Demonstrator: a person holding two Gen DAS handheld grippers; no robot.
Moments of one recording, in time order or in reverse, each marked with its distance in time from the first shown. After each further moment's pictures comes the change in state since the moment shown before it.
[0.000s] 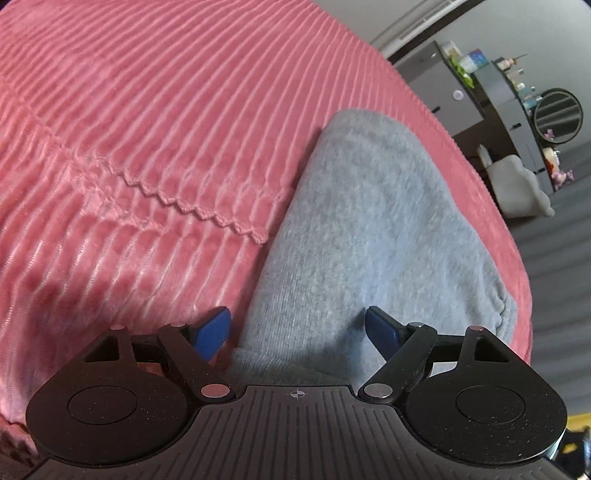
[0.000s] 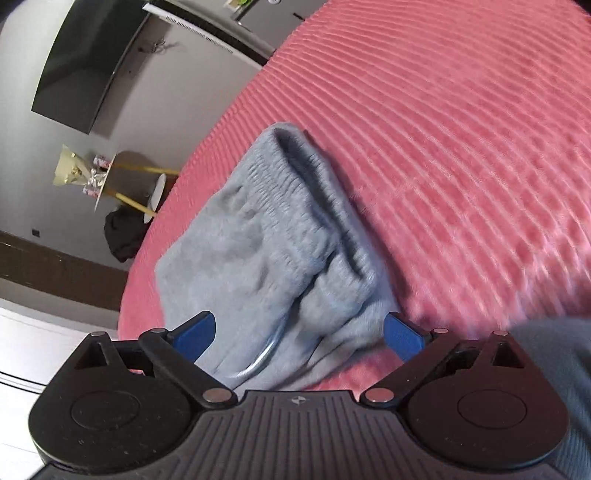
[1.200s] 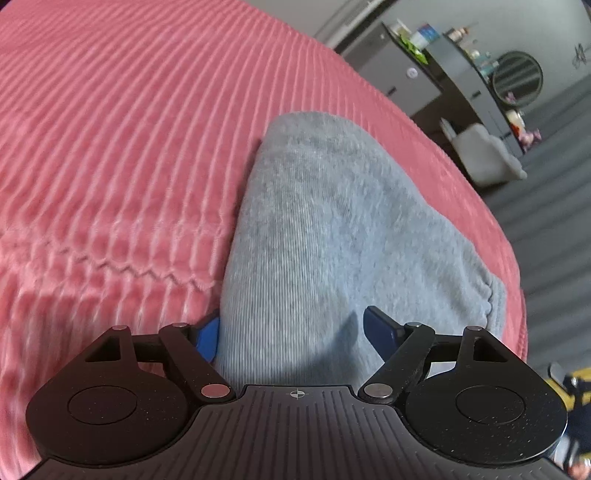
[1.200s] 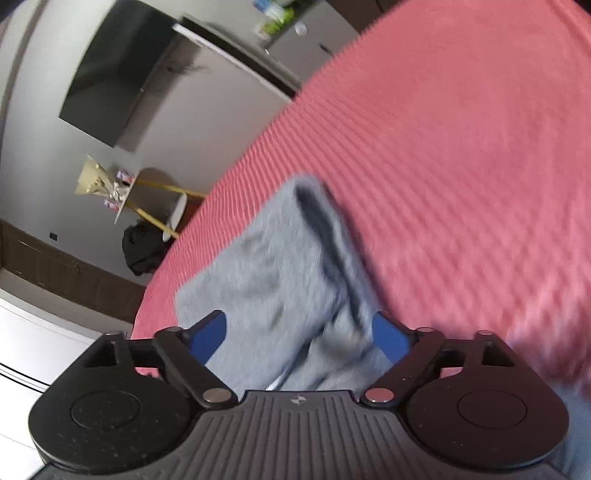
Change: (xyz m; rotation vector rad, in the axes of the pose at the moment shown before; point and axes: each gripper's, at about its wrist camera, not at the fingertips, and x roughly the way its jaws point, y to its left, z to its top) left arm 0.031 -0.035 0.022 0.178 0.010 -0.077; right arm -0.007 -0.003 0.046 -0.101 -0.126 0.061
